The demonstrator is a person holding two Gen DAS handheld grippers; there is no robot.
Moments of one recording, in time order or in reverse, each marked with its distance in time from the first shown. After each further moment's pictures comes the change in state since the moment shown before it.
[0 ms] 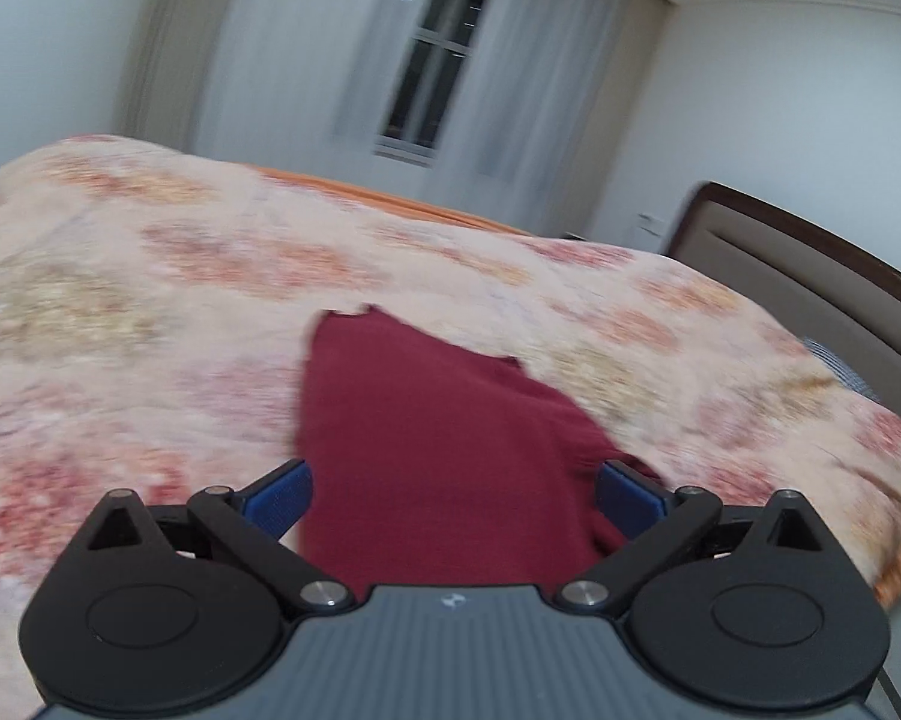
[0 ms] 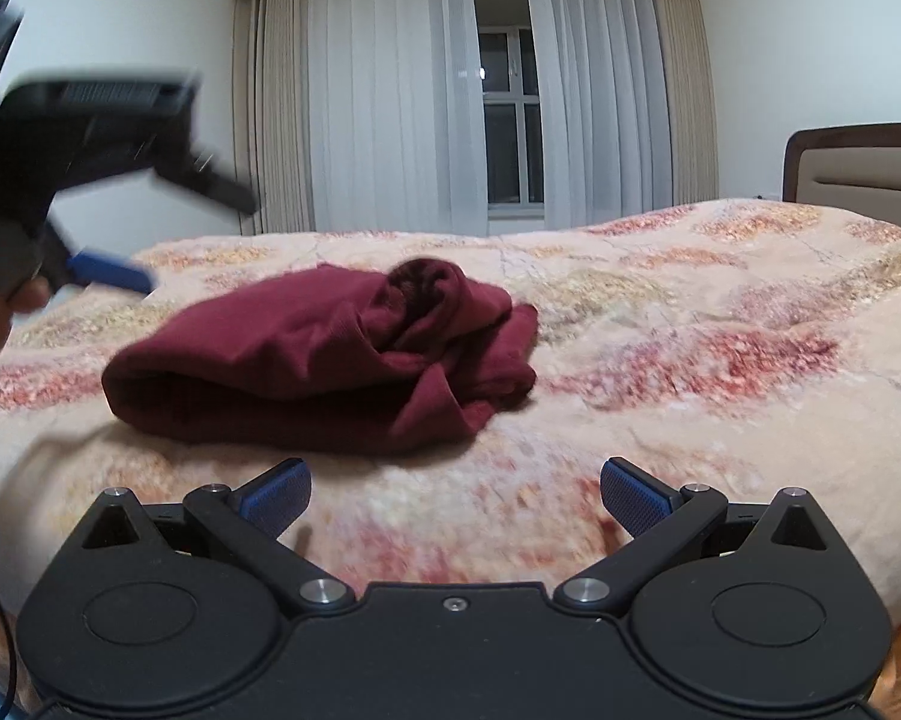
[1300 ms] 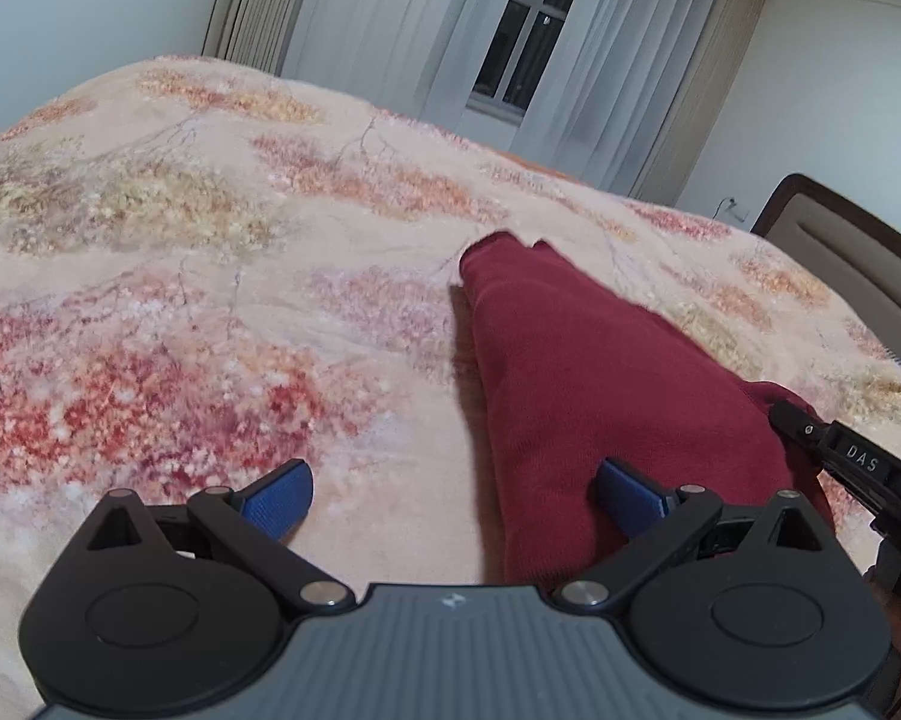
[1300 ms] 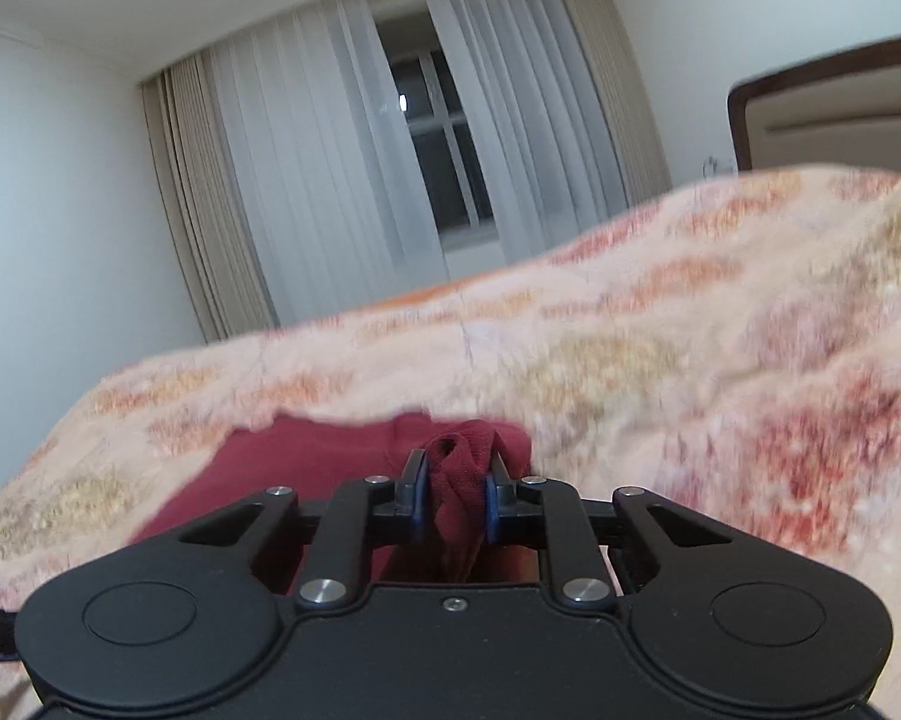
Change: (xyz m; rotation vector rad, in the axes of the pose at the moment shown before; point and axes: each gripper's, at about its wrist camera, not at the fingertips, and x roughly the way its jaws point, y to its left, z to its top) left arm 0.023 0.045 -0.029 -0.097 0.110 0.109; right arm 0.096 -0.032 0.084 0.238 -0.020 -0.038
